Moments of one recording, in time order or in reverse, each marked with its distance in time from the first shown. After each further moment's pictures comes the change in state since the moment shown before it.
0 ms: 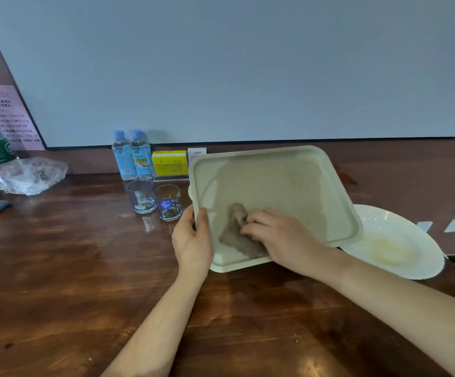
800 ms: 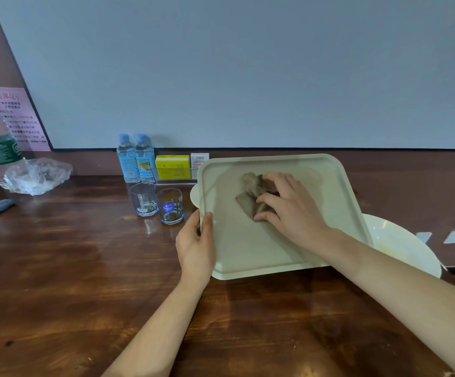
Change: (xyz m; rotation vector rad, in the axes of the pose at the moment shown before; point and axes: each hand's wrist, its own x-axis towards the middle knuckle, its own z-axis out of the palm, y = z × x) left_hand -0.005 0.002 0.003 -0.021 -0.011 0.025; right_hand 0.031 0.035 -0.028 -0.201 0.131 0.208
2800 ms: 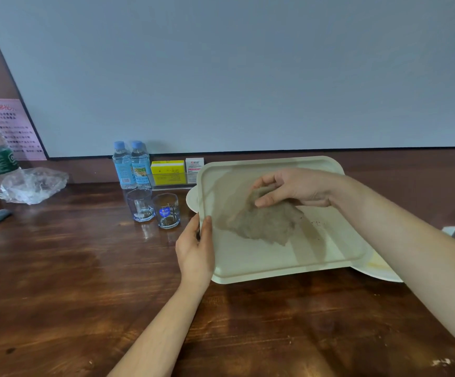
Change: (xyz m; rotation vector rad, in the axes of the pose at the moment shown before) left_hand -0.005 0.001 0.002 -0.001 -0.030 0.027; right_hand 0.048 0.010 -0.083 1.108 -0.758 0.525
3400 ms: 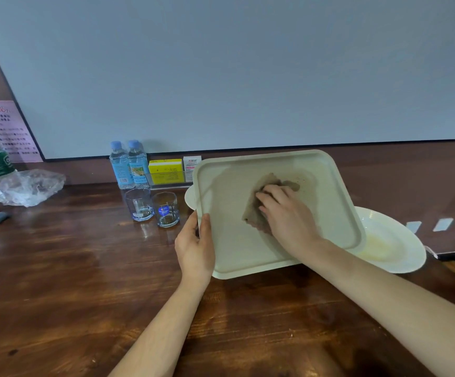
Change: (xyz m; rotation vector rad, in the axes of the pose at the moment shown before) left_hand 0.001 -0.004 0.001 0.040 0.029 0.024; right_hand 0.028 0.101 0.066 -1.106 0.964 -0.384
